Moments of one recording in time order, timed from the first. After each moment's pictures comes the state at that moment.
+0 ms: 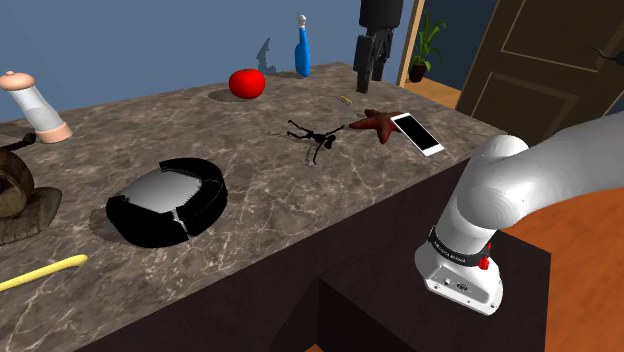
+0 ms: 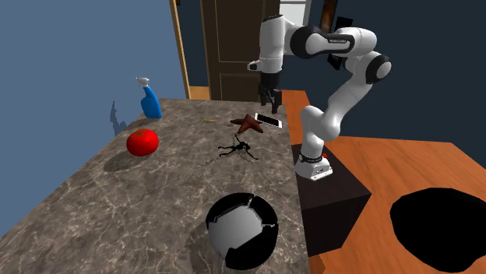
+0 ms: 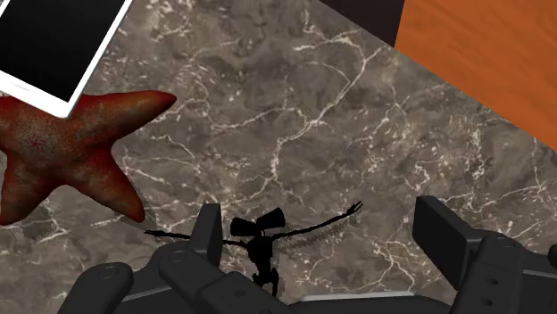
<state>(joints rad) 0.02 -0.79 0.03 -2.28 0.06 1.47 -0.11</state>
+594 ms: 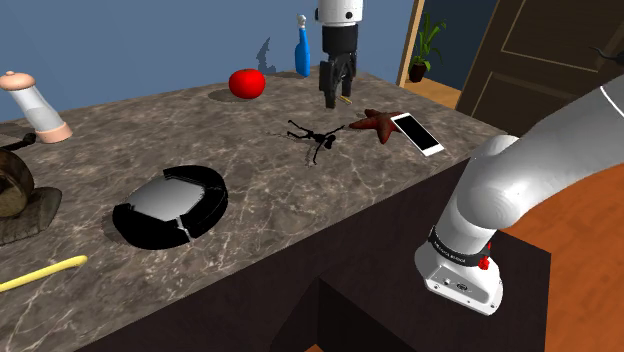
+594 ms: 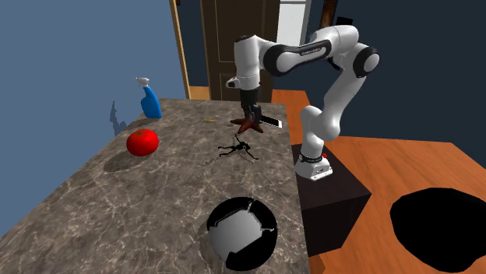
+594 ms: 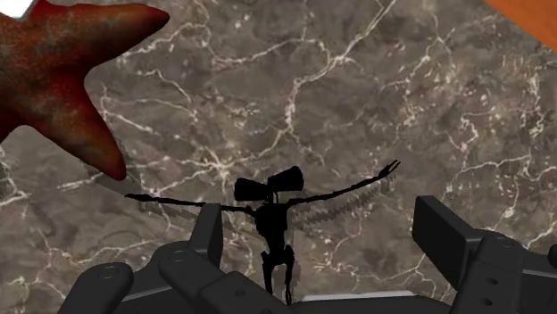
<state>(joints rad) 0.02 -0.53 0.03 -2.23 0.06 1.62 -0.12</state>
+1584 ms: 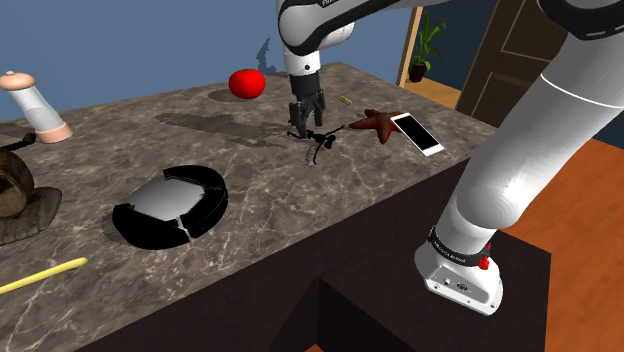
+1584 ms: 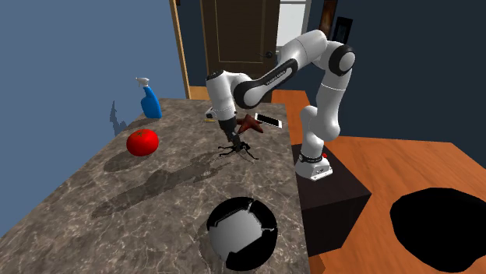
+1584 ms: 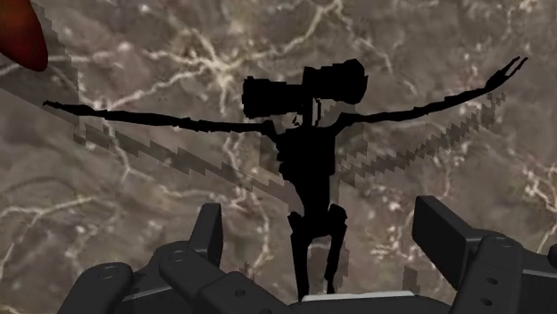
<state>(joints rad) 0.02 -0.17 0.04 -2.17 0.05 1.83 -0.14</state>
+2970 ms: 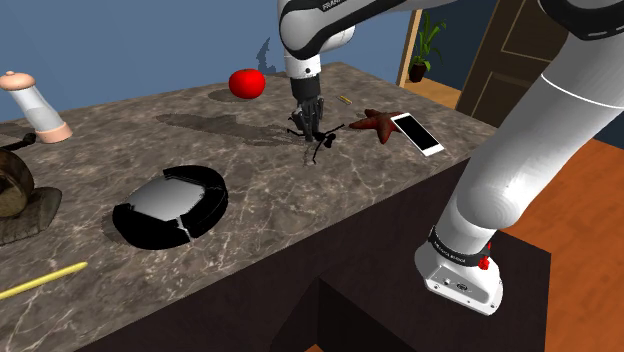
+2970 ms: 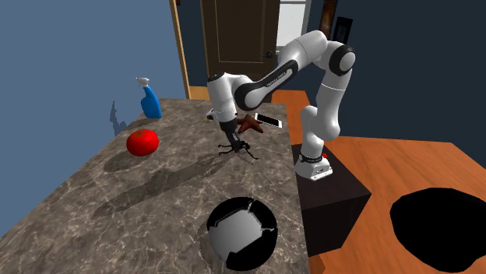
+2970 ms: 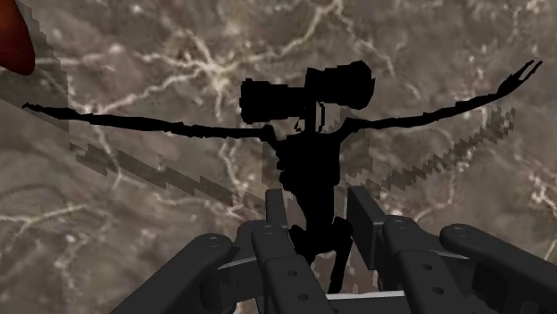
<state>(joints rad) 0.02 -0.17 0.04 -2.20 0.05 1.84 -0.13</state>
